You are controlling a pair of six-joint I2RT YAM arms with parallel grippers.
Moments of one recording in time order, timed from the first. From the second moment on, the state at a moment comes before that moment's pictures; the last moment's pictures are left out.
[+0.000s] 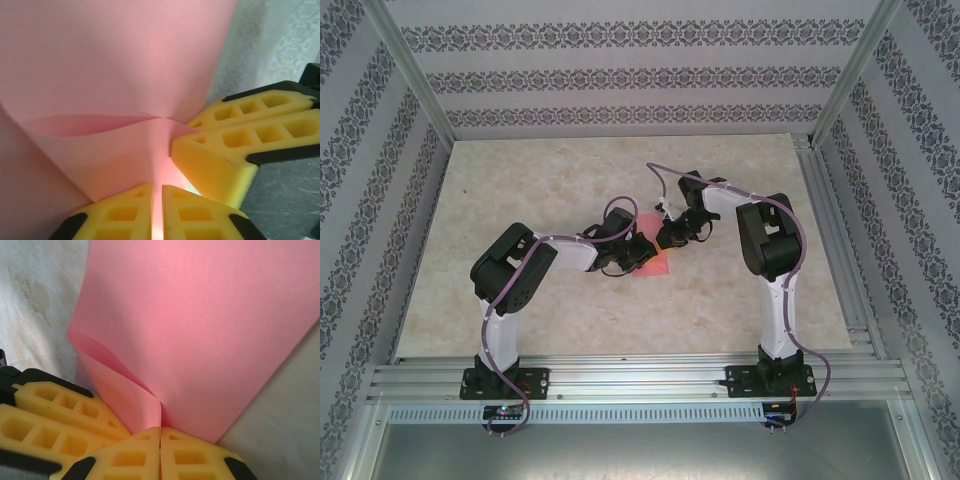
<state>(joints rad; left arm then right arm) -0.67 1.98 1.04 0.16 0.41 -1.24 0.34 2.19 1.51 -0.84 -0.69 -0.14</state>
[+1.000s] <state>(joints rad) -0.73 1.98 1.03 0.15 0.37 -1.24 0.33 2.21 1.54 -0.87 -0.68 -0.14</state>
